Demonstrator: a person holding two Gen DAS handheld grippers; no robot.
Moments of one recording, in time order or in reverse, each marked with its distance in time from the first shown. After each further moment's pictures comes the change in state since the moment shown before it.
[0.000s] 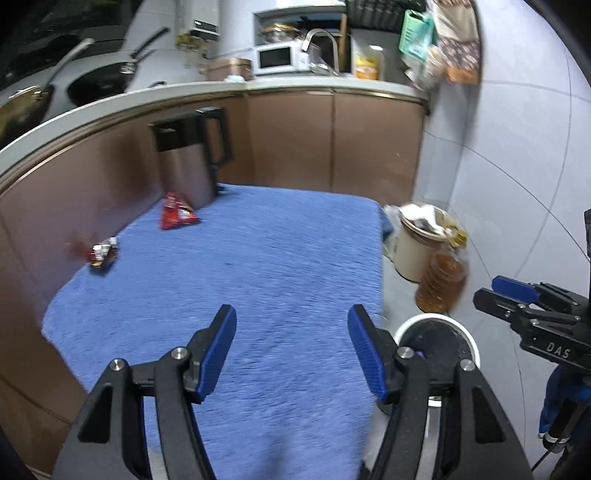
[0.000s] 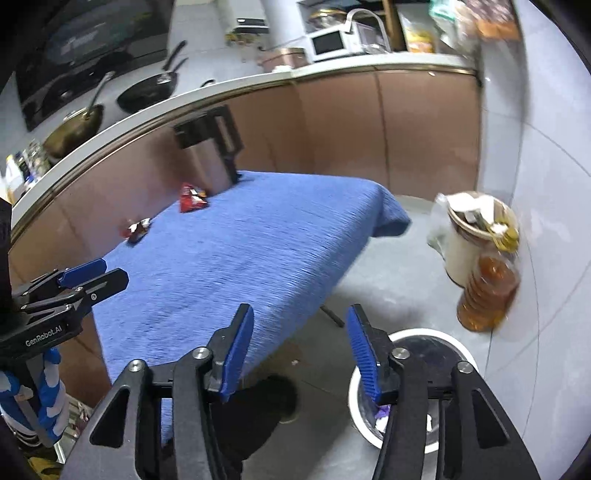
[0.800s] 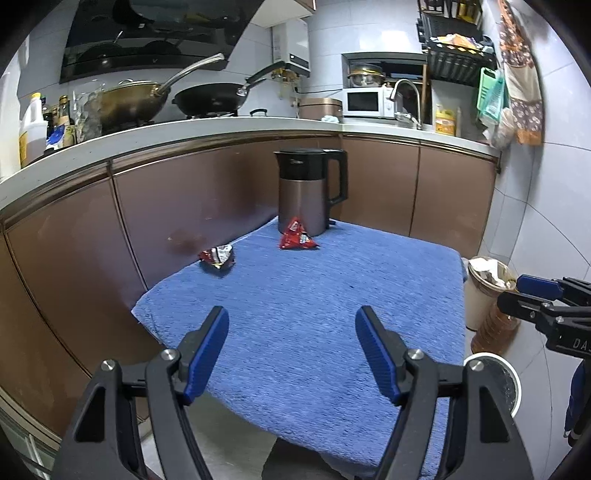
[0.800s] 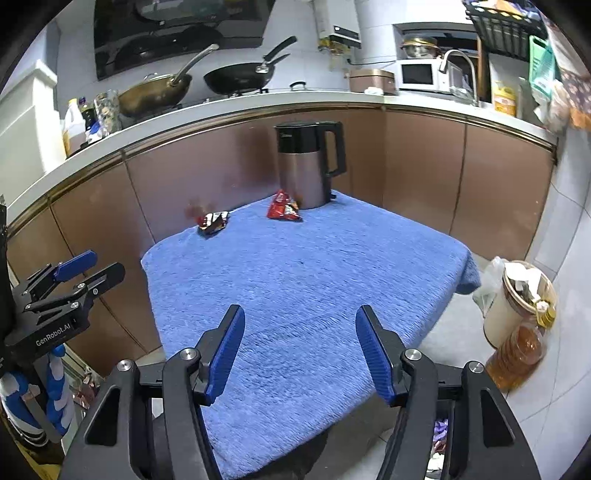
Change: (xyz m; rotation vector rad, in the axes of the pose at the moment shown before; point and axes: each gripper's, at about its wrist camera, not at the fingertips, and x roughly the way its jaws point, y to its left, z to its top) left arm -0.086 0.112 -0.030 -0.157 -0.146 0.237; right arm -0.018 0.139 0.026 -0.239 -0.032 0.126
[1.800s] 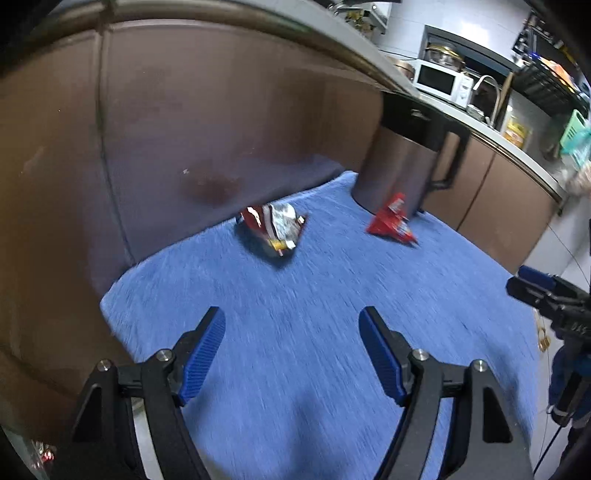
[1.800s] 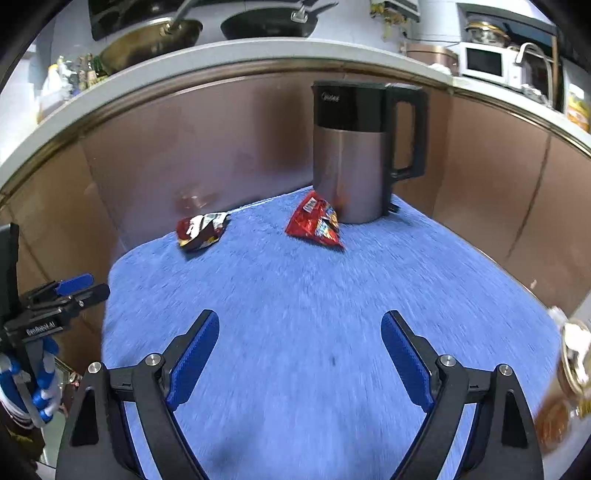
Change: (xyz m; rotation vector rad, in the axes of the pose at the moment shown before) left arm 0.237 0.155 0.023 -0.243 0.218 -0.014; right arm 0.254 0.018 0.112 -0.118 0.112 0.112
